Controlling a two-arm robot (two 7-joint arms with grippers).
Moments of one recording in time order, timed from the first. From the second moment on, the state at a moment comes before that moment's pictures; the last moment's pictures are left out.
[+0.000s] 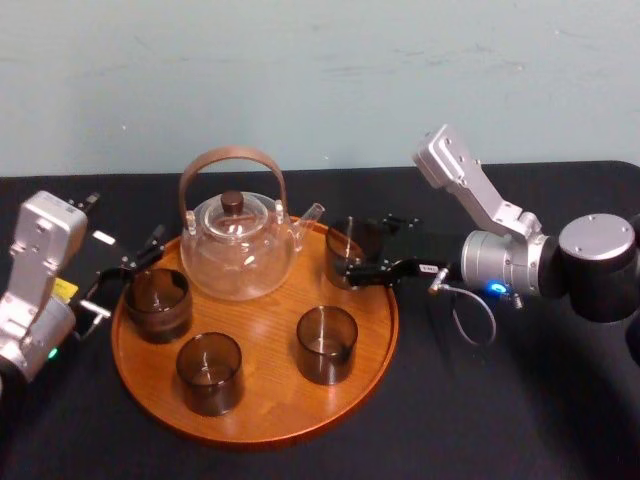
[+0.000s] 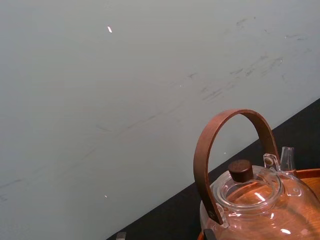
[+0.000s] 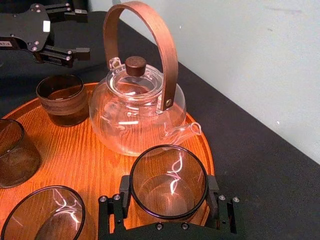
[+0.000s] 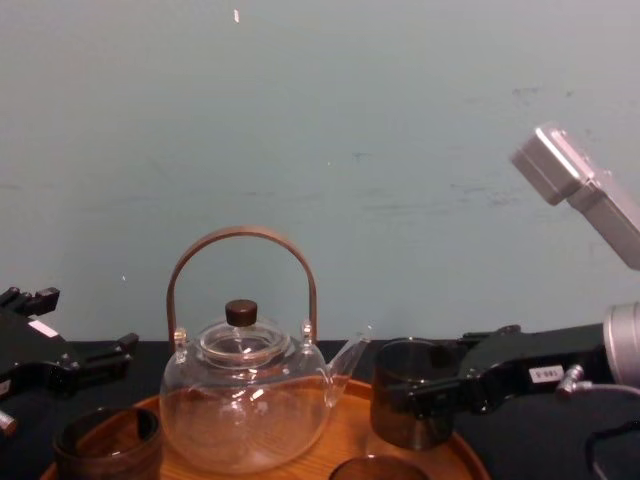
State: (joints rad) left arm -0.20 0.60 0.45 -1.41 -0.25 -0.12 0.03; right arm 0.56 0.42 -0.61 -1.20 0.32 0.23 0.63
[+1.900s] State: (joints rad) left arm -0.20 0.60 0.45 -1.41 -0.25 -0.12 0.03; right arm 0.58 0.35 -0.61 -1.04 0.27 0.14 0.64
